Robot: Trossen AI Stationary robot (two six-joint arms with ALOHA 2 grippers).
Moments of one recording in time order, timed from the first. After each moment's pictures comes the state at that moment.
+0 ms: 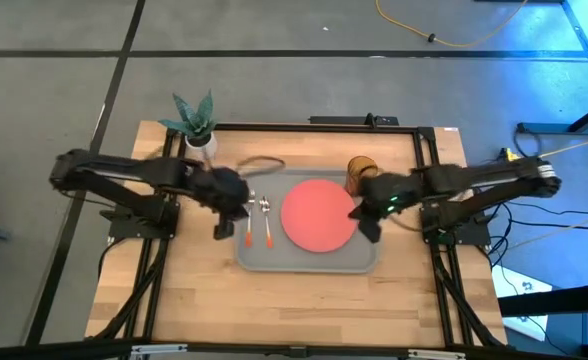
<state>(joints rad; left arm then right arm) -0.06 1.19 1.06 -0.79 0.07 -0.21 0.13 1.19 1.05 -0.71 -0.02 0.61</state>
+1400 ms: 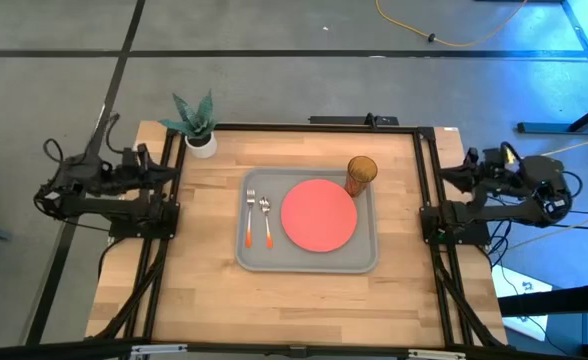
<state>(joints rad) -0.02 0.00 0.71 -0.82 -0.32 -0.23 0.06 0.02 0.82 -0.95 0.29 0.41</state>
